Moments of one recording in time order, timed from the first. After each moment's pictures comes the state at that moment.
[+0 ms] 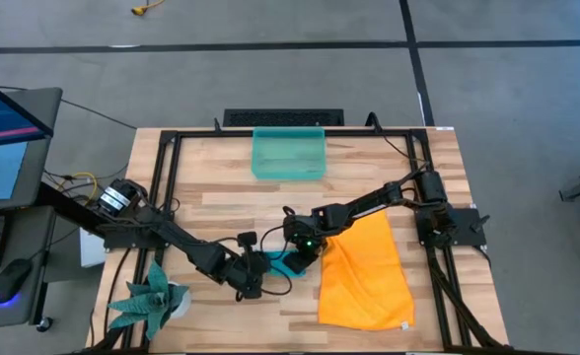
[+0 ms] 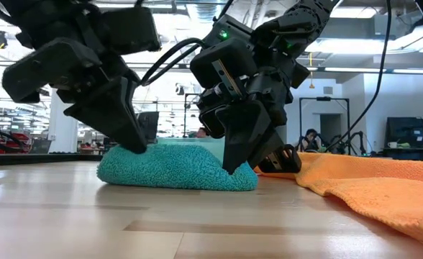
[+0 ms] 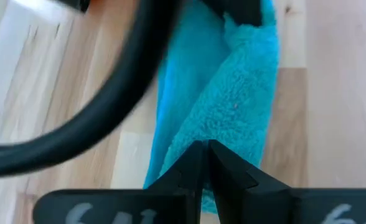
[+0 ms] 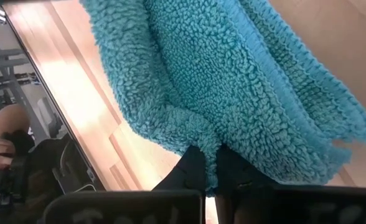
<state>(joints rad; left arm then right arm) -0.50 1.77 0.98 -0.32 -0.50 -0.47 0.11 2.09 1.21 -0.22 -0.54 0.89</state>
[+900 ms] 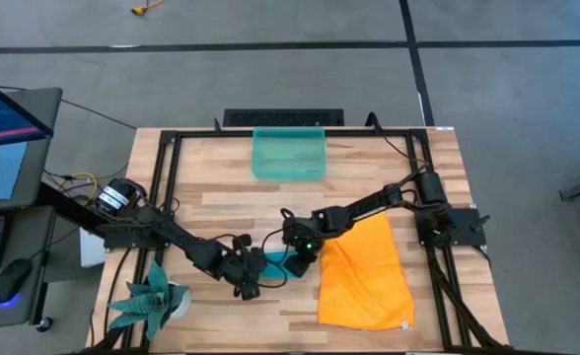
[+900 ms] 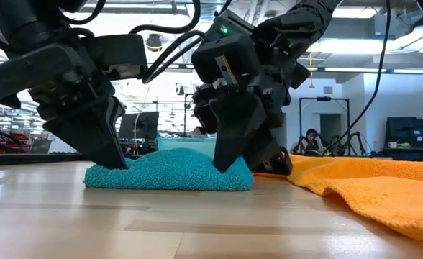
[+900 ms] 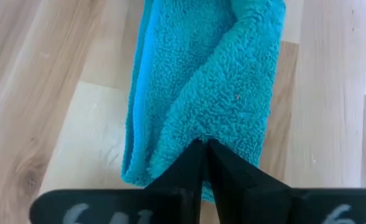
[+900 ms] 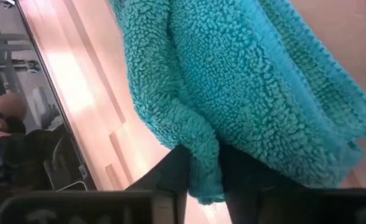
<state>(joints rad) -0.50 1.76 0.87 -0.23 -0.33 -0.66 0.12 2.10 1.21 -0.17 -0.52 0.81</state>
